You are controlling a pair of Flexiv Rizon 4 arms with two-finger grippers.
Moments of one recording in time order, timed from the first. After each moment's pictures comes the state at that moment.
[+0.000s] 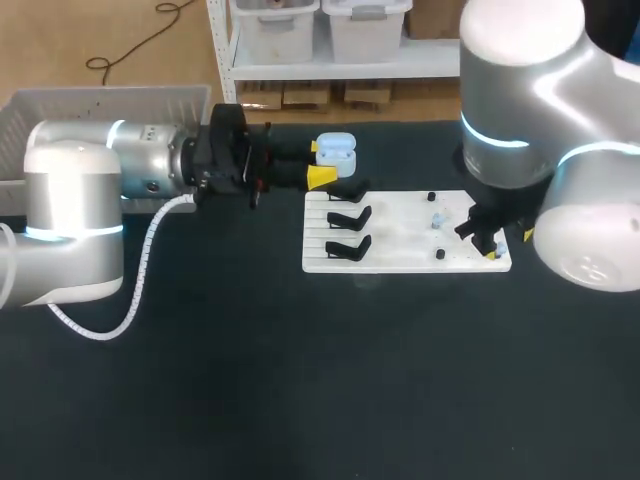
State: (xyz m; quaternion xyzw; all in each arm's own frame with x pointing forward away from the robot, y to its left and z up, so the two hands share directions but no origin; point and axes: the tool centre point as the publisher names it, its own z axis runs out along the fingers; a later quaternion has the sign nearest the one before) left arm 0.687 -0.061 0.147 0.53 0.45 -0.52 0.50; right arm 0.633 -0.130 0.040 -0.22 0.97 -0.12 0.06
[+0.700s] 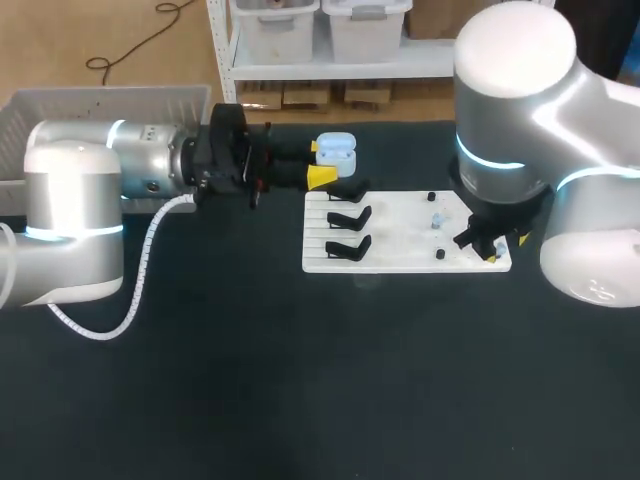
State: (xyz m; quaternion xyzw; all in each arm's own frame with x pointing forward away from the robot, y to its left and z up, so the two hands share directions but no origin) left arm 0.687 -0.061 0.147 0.53 0.45 -0.52 0.50; right arm 0.641 -0.133 0.024 -0.23 0.96 -0.13 0.08
